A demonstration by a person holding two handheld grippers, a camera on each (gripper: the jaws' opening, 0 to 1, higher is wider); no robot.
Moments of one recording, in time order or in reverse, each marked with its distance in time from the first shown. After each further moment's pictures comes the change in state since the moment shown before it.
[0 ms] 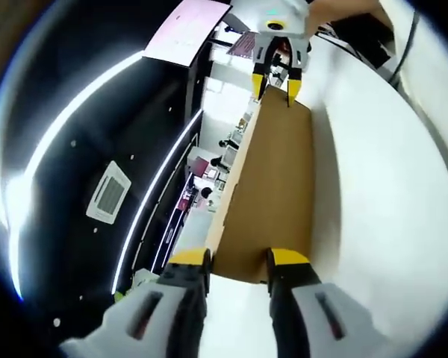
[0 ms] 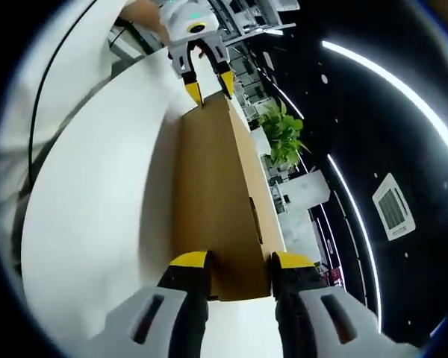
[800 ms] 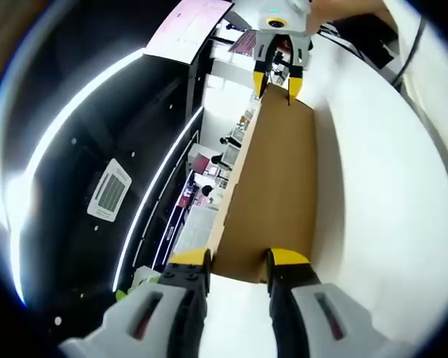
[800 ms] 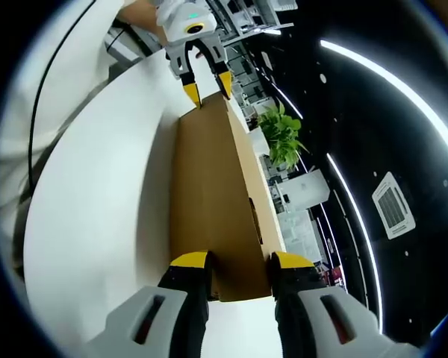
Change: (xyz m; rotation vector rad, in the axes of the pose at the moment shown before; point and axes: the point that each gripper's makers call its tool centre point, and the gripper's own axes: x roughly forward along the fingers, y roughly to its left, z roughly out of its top) left arm -0.002 0.004 0.003 -0.002 0.019 0.008; right arm -0.002 -0.004 0.001 0.012 -0.002 -0.003
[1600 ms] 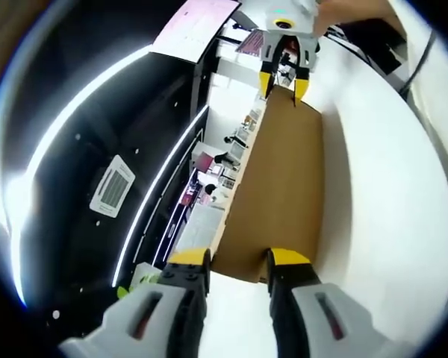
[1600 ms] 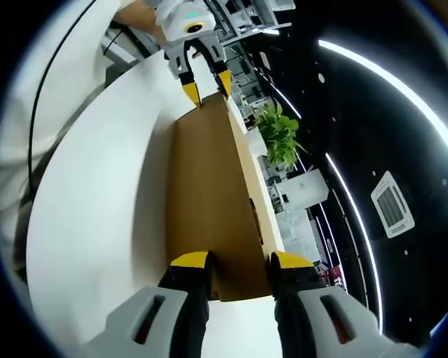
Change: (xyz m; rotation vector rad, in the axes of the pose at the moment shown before) left arm -0.004 0.009 0.003 -0.032 0.004 0.020; right arm -0.003 -0.004 0.003 0.004 0.001 -0.007
